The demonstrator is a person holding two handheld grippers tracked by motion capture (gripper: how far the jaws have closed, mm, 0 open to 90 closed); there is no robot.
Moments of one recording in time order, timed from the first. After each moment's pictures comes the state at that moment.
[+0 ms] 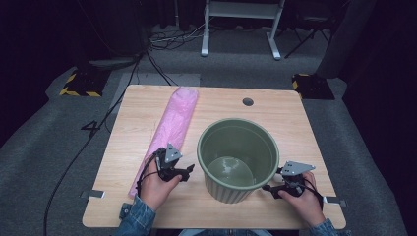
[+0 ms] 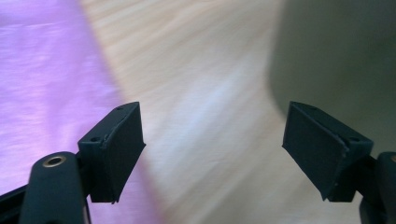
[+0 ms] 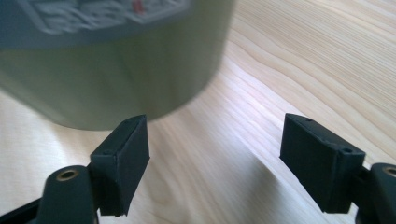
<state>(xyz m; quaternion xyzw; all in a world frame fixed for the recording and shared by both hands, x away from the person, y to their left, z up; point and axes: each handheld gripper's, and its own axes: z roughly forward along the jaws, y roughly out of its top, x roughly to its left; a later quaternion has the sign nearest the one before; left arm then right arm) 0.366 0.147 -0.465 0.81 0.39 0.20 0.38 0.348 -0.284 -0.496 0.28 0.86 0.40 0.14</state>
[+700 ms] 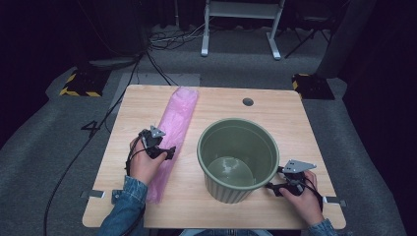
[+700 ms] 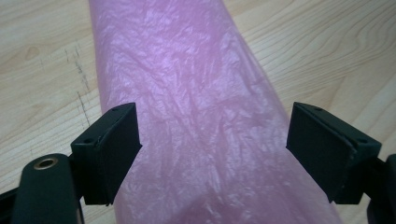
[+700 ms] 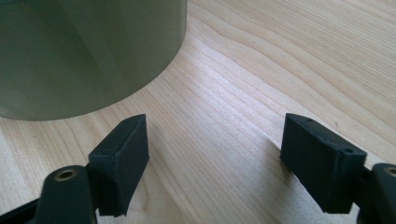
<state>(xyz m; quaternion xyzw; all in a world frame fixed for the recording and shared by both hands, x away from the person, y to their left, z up) 0.425 0.189 -0.475 0.80 0.47 0.20 0.32 0.353 -0.293 -0.504 0.32 0.85 0.38 0.14</state>
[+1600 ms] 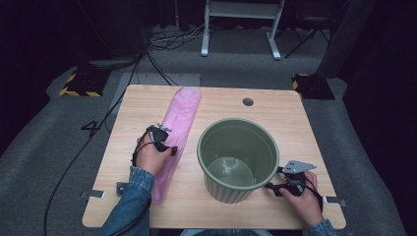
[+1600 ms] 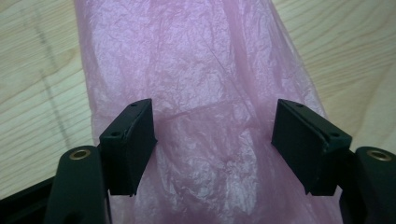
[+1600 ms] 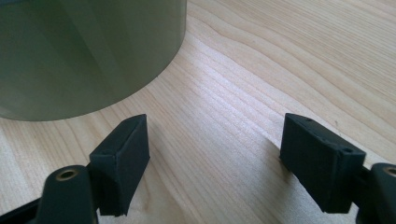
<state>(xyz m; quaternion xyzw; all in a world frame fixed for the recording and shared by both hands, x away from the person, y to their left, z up) 0.448 0.172 -0.485 0.82 0.49 0.15 0.26 0.352 -0.293 -0.504 0.32 0.85 0.38 0.15</state>
